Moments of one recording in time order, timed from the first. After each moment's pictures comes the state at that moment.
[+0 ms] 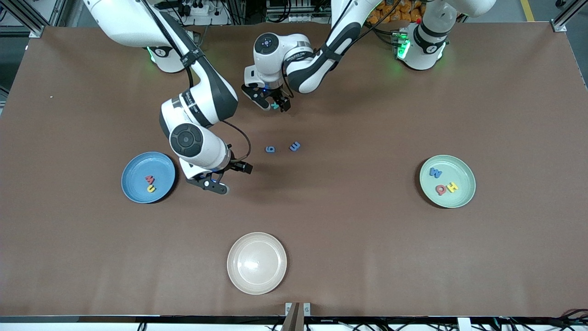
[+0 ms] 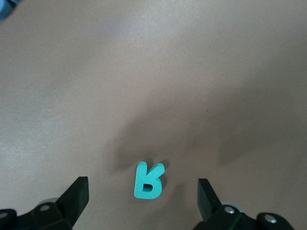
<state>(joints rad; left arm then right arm) -0.88 0.68 -0.34 -1.79 0.21 2.43 -0.57 0.37 0.49 0.14 -1.70 0.08 2.04 0.72</state>
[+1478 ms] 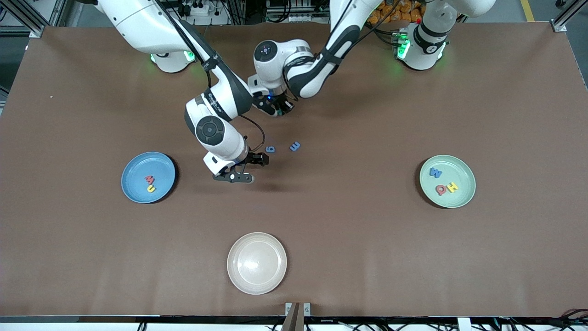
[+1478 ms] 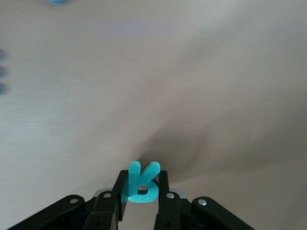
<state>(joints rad) -0.88 0.65 -0.27 -1.77 0.22 2.32 -0.66 0.40 0.51 0.19 -1.86 0.08 2.32 0.62</state>
